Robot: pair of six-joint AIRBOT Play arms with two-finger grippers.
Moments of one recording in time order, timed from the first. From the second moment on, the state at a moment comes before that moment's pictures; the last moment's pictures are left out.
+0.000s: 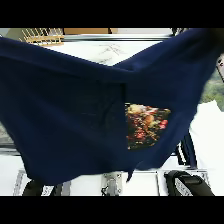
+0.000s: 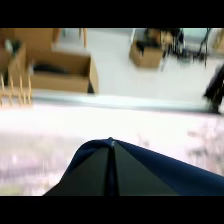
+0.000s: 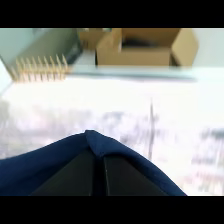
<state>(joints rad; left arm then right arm) 0.38 -0.79 1.63 0.98 -1.17 -1.44 0.01 -0.91 1.69 -1.10 1.13 1.53</state>
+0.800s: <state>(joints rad) 0.29 -1.56 1.60 1.06 -1.11 -1.49 -0.03 -1.57 1.69 -1.13 1.05 1.57</state>
